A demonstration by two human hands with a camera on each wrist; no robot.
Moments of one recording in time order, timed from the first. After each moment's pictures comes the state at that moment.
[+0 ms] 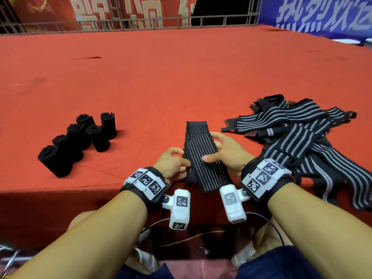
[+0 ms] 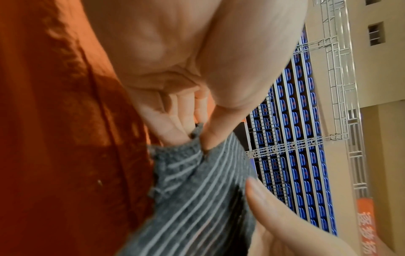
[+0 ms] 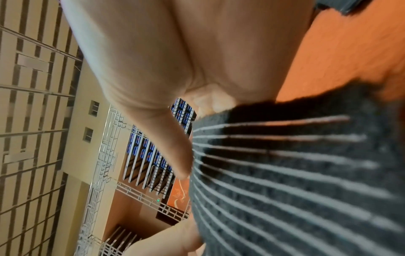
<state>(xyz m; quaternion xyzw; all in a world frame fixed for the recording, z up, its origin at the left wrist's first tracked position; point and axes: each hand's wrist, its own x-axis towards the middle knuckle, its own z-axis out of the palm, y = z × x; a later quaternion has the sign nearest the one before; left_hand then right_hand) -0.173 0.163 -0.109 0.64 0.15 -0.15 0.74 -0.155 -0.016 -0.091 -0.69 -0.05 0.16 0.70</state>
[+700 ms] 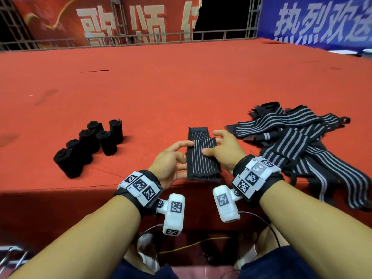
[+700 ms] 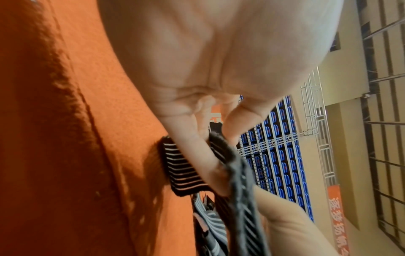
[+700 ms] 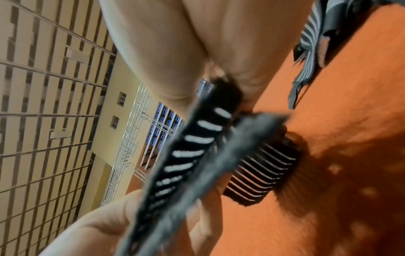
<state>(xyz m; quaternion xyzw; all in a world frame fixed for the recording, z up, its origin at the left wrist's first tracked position) -0.210 0.172 -0.075 0.63 0.02 -0.15 0.76 -0.173 0.000 -0.070 -0.74 0.01 0.03 0.68</state>
